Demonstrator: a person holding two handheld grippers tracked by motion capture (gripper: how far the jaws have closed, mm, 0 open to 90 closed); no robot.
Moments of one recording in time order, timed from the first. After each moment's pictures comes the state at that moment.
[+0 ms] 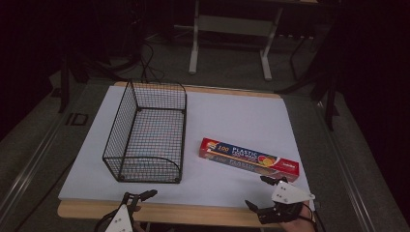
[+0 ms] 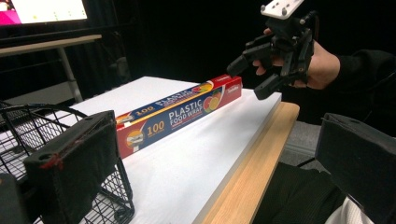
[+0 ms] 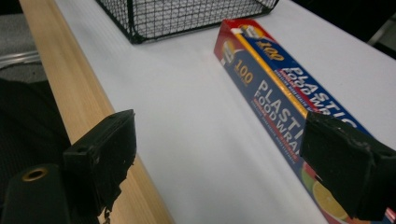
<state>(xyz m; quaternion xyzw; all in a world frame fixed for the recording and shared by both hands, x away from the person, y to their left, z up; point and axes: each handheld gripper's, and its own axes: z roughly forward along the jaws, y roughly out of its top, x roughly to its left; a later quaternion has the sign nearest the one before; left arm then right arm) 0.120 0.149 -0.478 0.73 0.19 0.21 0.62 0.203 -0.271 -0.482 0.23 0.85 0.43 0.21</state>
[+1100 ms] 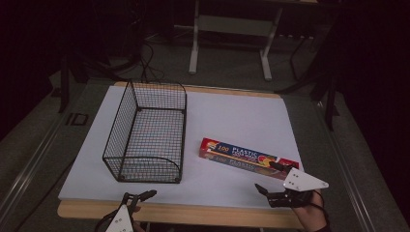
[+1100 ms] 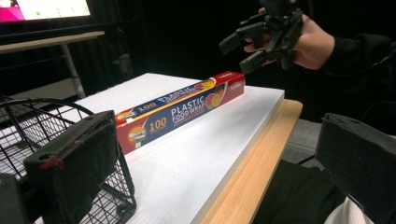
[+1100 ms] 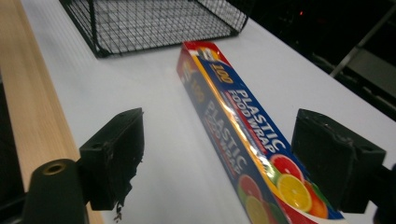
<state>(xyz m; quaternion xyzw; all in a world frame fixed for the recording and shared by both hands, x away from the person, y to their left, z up) 0.119 0.149 -0.479 0.74 0.19 0.22 0.61 0.232 -0.296 -0.460 0.21 0.84 0.44 0.25</state>
